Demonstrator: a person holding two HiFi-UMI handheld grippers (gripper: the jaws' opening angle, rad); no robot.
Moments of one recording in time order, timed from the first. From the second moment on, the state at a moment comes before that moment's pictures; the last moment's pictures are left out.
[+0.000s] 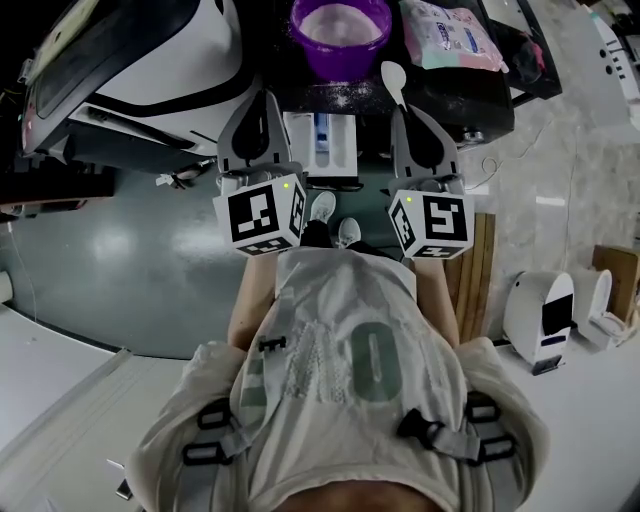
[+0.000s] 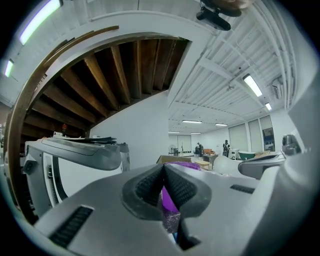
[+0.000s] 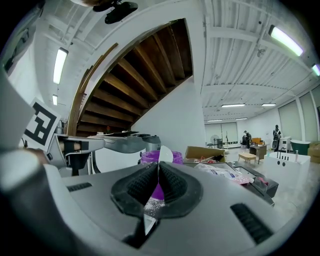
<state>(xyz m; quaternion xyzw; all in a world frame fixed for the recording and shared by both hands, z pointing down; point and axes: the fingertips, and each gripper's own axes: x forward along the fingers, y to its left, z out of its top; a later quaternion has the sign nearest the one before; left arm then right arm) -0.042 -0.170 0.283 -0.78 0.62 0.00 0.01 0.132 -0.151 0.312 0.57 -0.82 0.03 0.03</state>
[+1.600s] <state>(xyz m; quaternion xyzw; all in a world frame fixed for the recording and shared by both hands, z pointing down) -0.076 -0.278 0.313 -0.79 0.61 -0.02 0.02 0.096 -0.317 0.296 0.40 -0.85 -0.07 0.35</state>
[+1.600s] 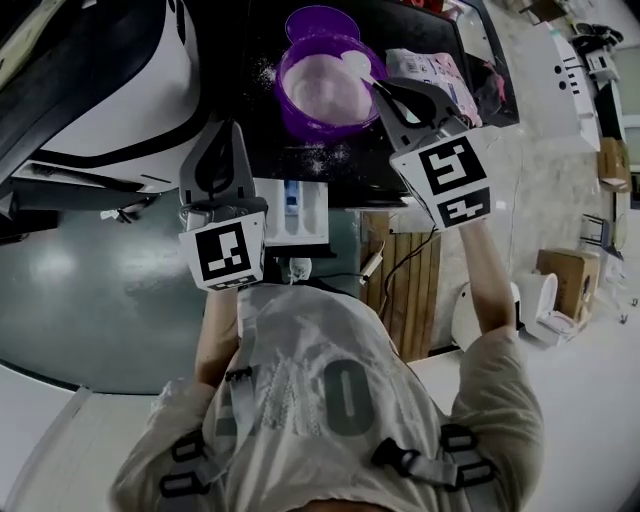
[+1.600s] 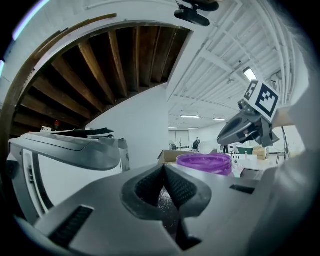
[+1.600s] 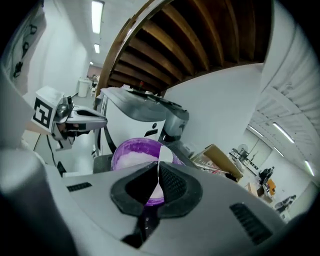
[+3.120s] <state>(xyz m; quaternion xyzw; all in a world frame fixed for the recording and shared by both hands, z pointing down) -0.134 -0.308 0.368 -0.76 0.65 -0.03 -0.04 0.069 -0.325 0.359 0.23 -0.83 0.25 0.44</state>
